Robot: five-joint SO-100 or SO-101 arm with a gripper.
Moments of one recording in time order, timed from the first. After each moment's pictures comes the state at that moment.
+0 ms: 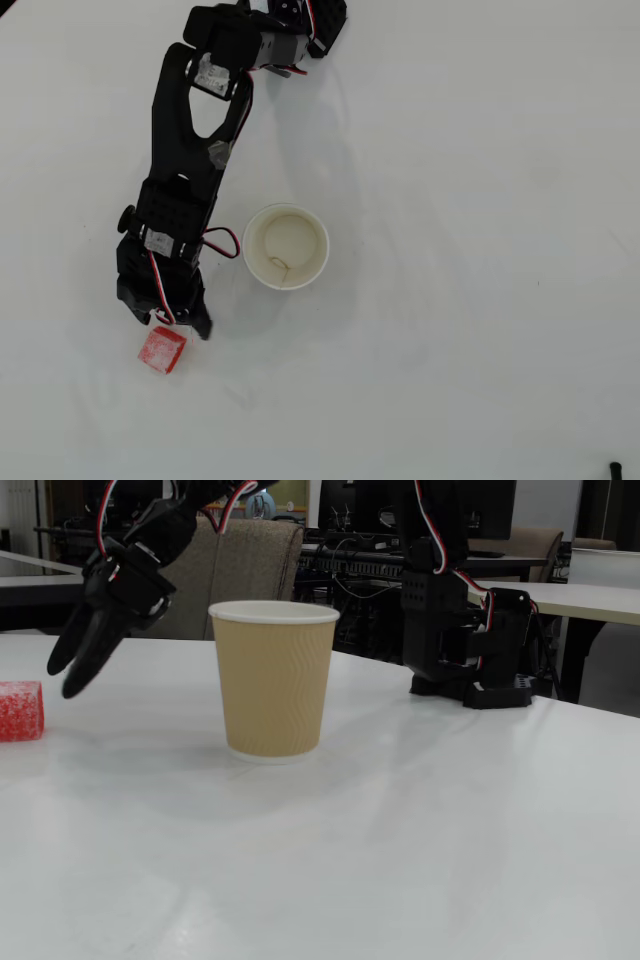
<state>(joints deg) 29.4 74.5 93.3 12.6 -107.5</state>
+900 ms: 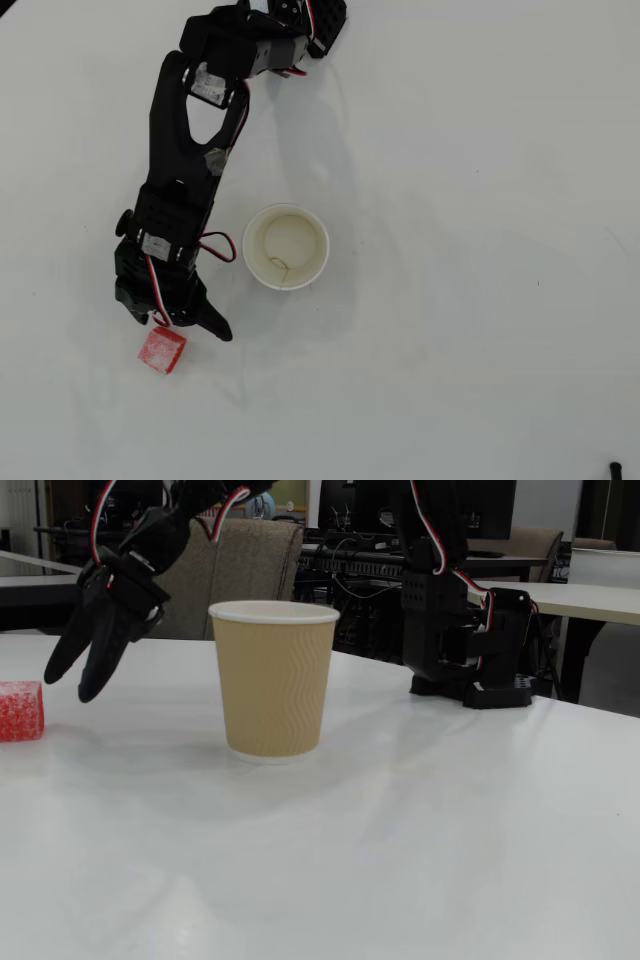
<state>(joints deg) 30.4 70.8 90.6 12.6 -107.6</state>
